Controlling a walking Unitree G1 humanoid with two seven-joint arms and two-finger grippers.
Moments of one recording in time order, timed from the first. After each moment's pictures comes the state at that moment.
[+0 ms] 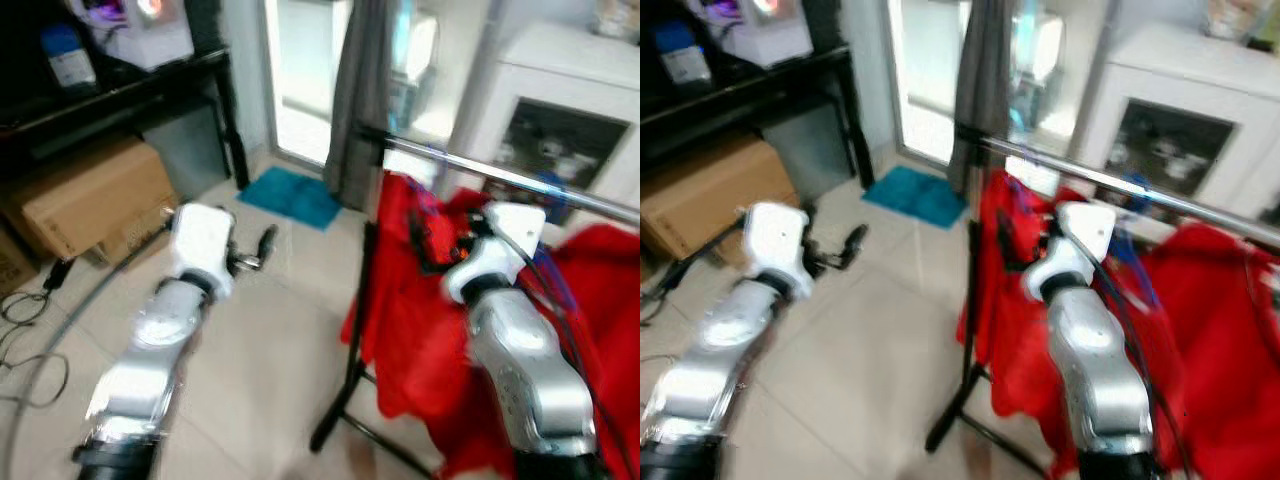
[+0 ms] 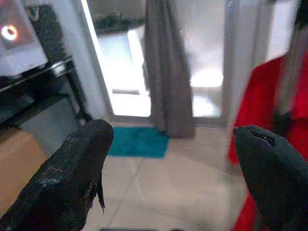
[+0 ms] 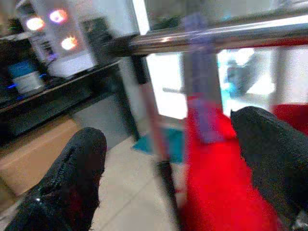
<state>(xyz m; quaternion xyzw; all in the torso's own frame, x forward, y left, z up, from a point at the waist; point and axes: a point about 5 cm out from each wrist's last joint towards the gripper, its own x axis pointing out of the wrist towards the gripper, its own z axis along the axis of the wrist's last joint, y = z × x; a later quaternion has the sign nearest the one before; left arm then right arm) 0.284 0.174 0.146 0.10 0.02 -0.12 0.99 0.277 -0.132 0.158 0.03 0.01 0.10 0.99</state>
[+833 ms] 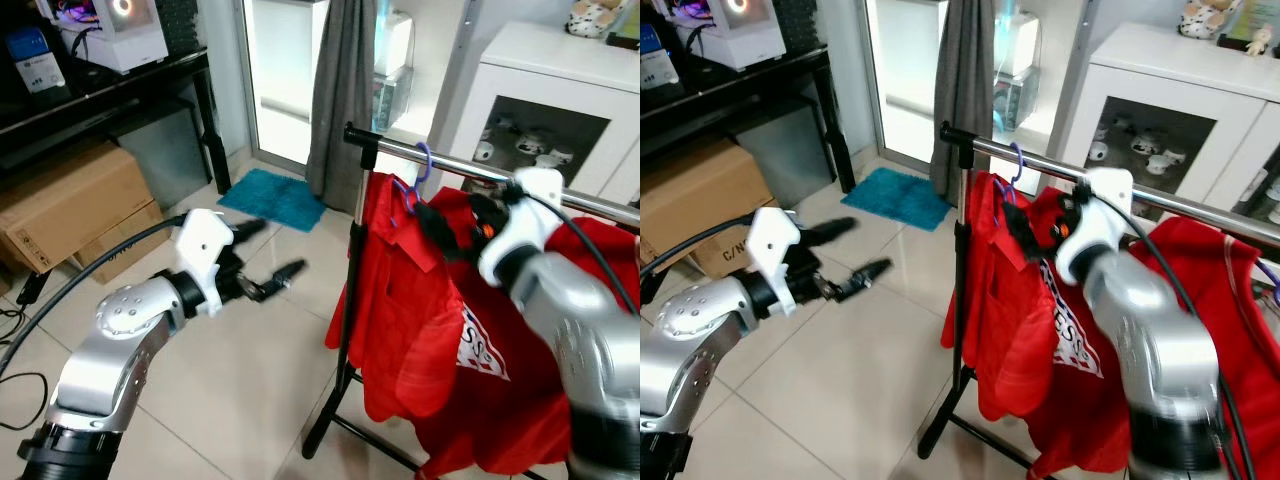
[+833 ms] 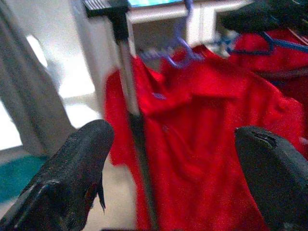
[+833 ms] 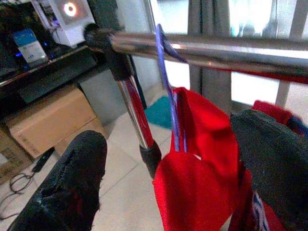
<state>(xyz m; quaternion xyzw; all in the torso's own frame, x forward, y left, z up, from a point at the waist) 0.271 0.159 0.162 0.07 0.04 -0.41 0.91 0.298 -0.173 0.192 0.03 0.09 0.15 0.98</state>
